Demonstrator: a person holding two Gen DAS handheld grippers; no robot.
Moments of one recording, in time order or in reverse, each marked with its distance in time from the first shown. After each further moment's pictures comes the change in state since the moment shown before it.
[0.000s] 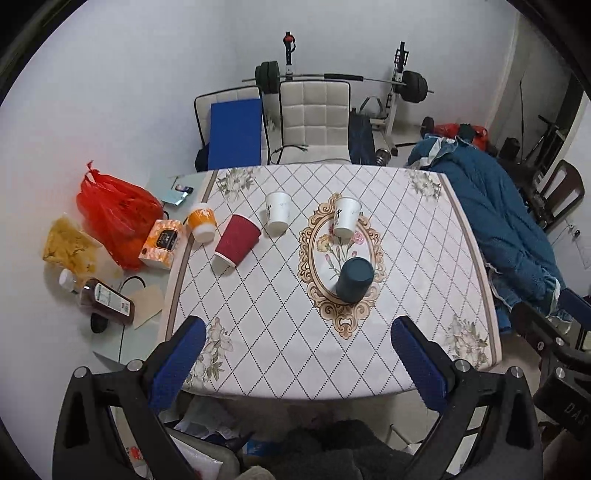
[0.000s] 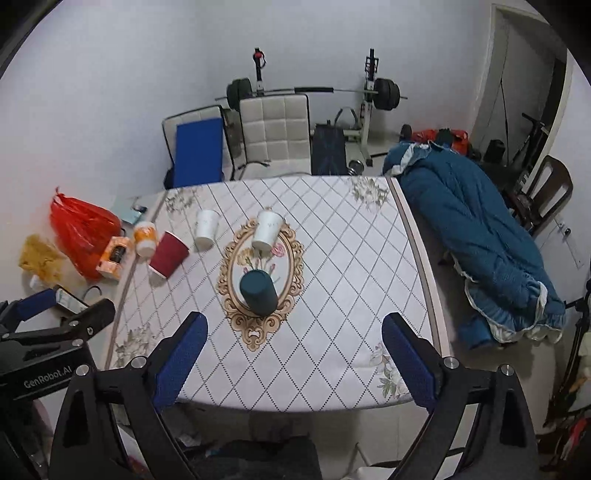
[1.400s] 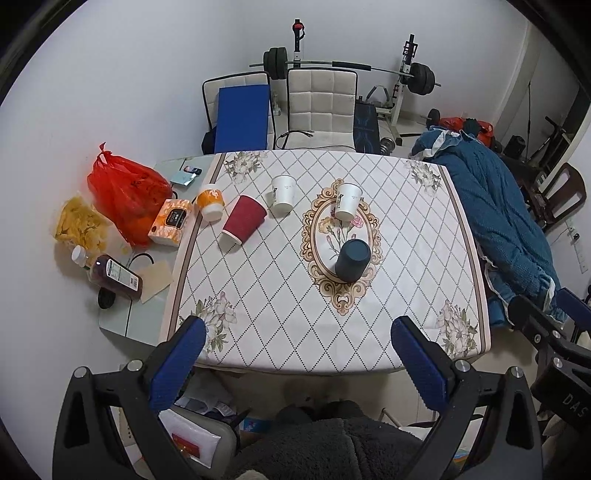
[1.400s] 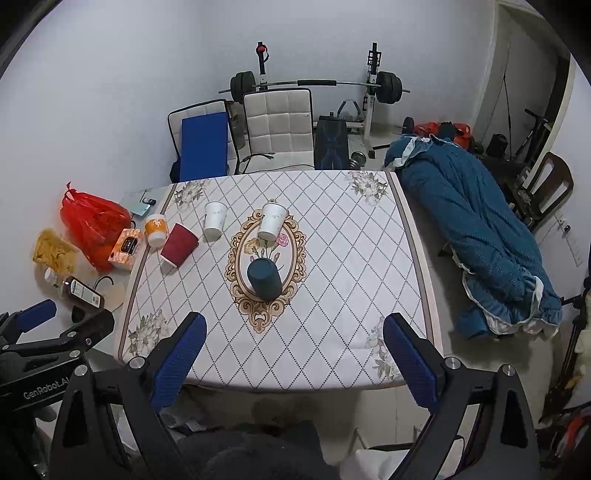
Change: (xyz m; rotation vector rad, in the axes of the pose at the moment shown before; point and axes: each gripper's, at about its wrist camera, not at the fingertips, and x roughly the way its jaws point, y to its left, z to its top) left arm -0.029 0.003 -0.011 -0.035 0.070 0.001; right arm -0.042 -0.005 0.004 0.004 0.053 0.011
